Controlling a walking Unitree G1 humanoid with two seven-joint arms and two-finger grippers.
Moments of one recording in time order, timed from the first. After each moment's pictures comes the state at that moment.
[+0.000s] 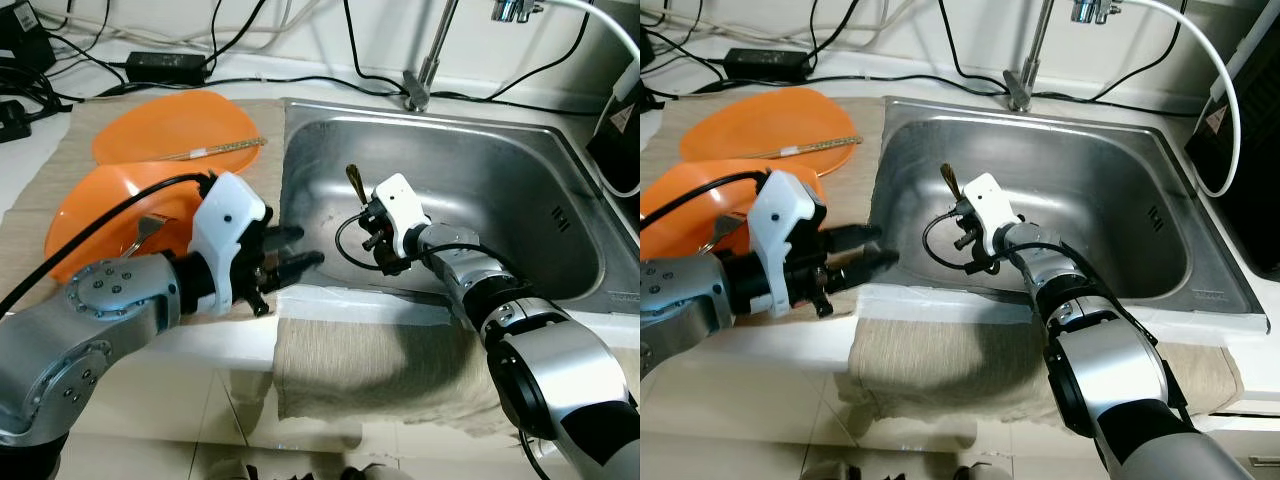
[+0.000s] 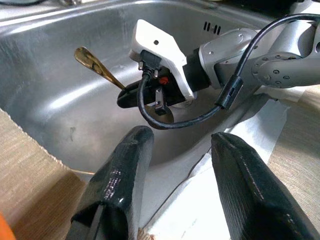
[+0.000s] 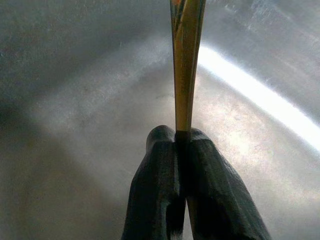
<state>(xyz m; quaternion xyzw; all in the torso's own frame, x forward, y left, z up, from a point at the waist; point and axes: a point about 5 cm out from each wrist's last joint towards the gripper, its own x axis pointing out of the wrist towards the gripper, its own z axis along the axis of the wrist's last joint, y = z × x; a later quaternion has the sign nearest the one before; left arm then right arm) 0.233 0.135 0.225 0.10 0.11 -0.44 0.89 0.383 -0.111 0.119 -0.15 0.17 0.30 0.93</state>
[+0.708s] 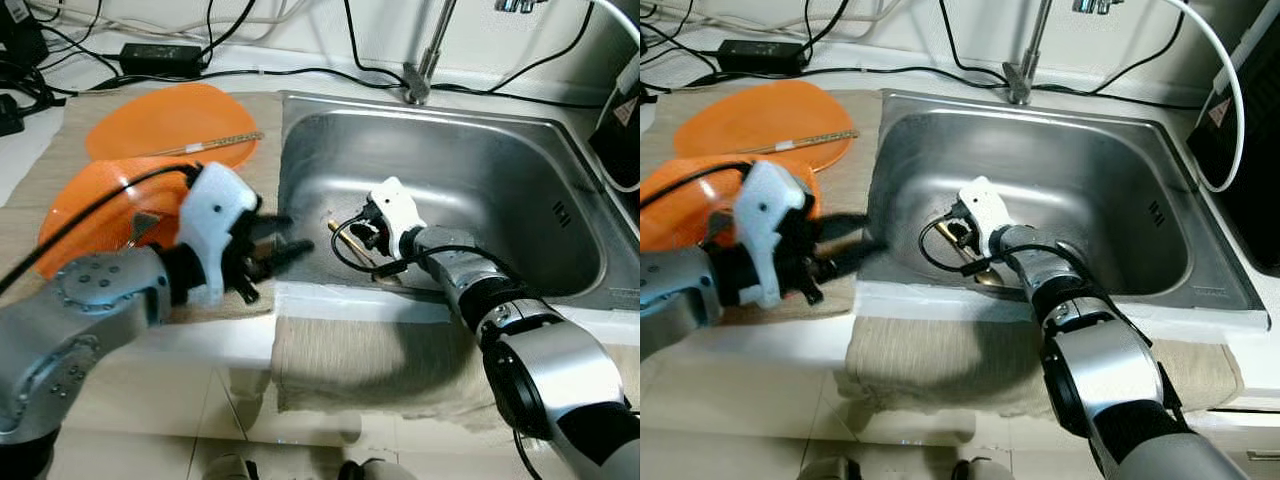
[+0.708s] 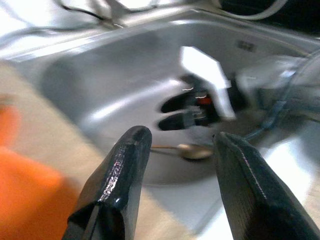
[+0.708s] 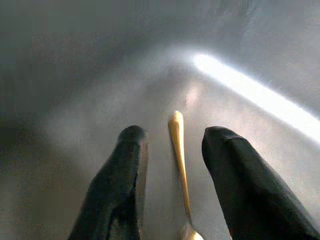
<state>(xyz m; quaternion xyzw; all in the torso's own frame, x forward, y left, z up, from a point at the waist) 0.241 0.168 0.257 0.13 0.07 -0.35 0.92 0.385 -0.107 0.127 -0.09 0.14 0.30 0.94</state>
